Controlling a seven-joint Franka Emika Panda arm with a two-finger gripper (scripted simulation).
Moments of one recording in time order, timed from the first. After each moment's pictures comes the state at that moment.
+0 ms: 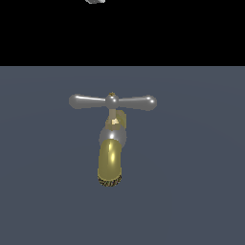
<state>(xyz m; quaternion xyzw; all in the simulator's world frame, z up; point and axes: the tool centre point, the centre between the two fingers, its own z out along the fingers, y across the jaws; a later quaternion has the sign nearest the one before) -0.135 0.044 0.395 -0.96 0.25 0.05 0.07</state>
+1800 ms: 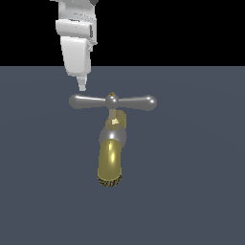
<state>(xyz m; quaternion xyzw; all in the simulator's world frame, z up) -0.027 0.118 0.231 -0.76 0.65 0.03 0.01</state>
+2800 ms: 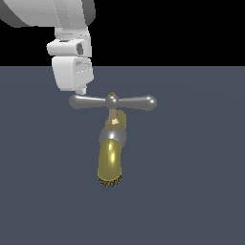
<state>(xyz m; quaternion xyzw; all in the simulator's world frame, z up) -0.010 0.129 0.198 -0.69 0.72 0.00 0.00</state>
